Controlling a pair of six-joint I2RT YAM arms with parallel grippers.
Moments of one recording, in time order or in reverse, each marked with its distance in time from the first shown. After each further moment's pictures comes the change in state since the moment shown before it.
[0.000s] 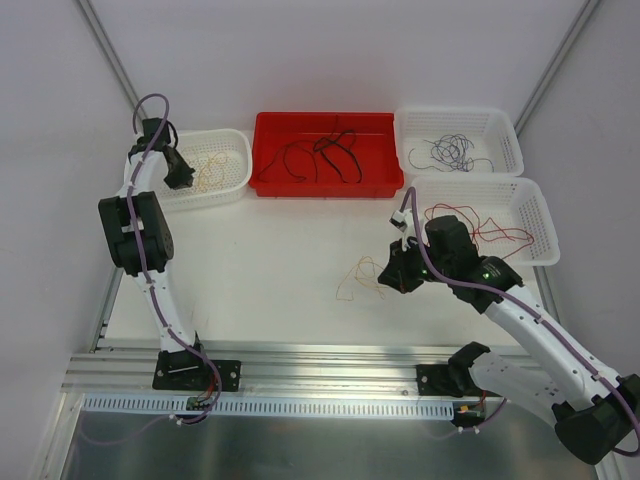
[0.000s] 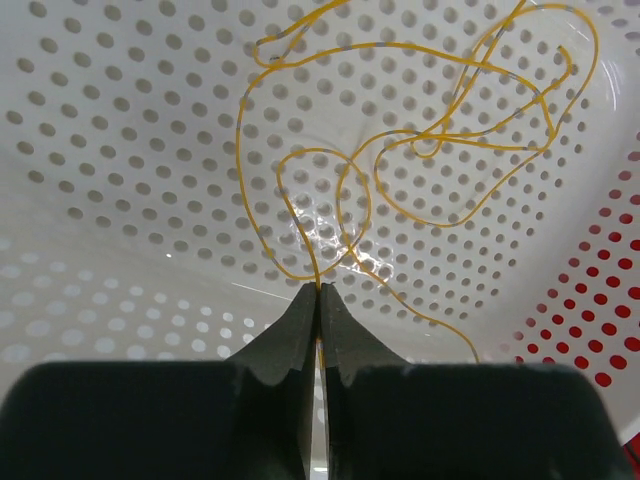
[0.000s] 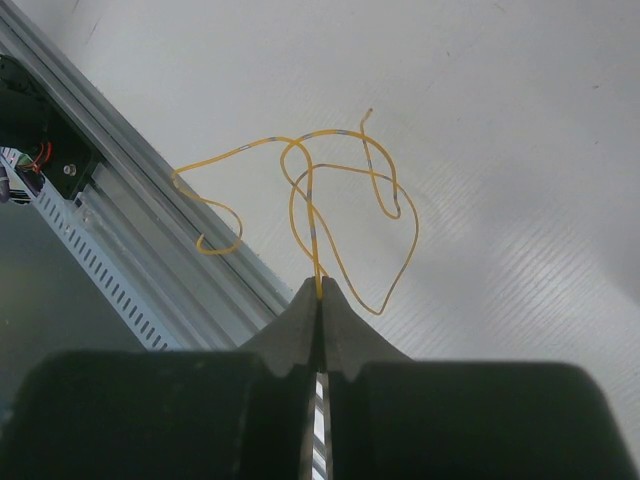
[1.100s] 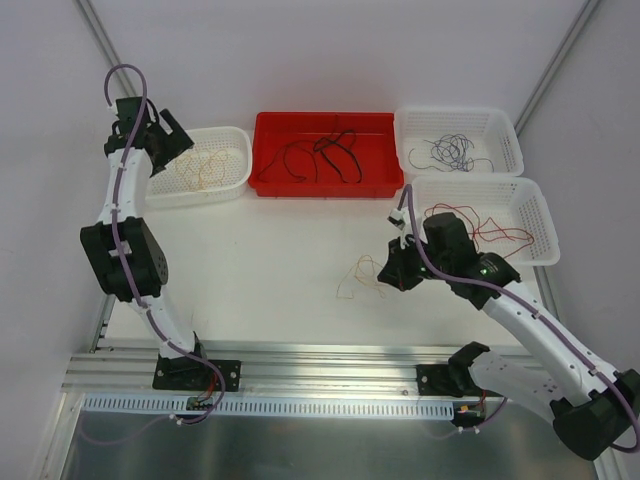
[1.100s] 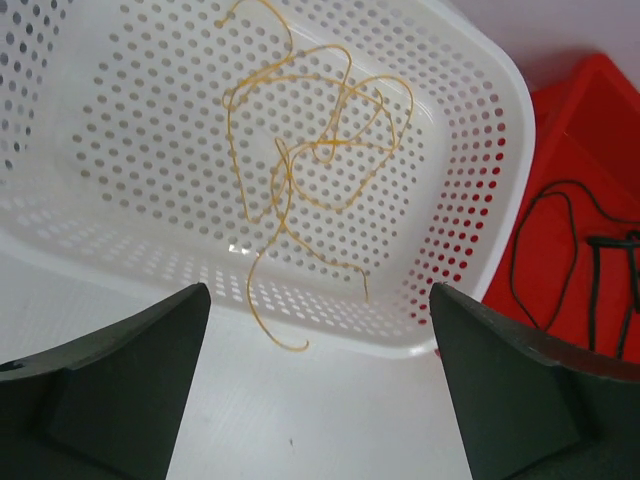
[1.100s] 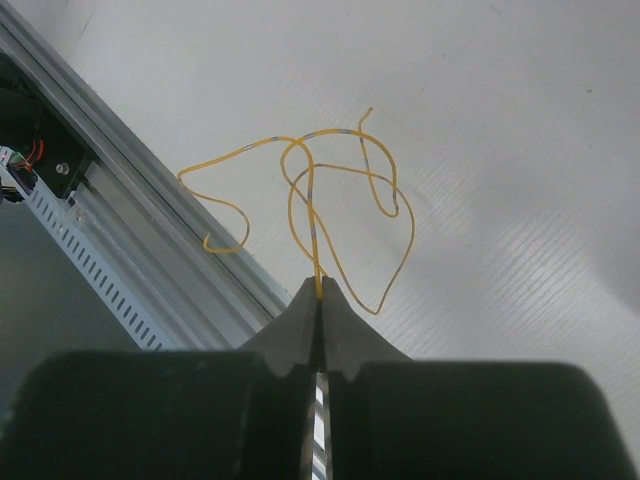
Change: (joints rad) left arm 0.013 -0.215 0.027 0.007 0.042 0.012; right arm -0.006 0.039 0.018 -0.006 0.000 -0.021
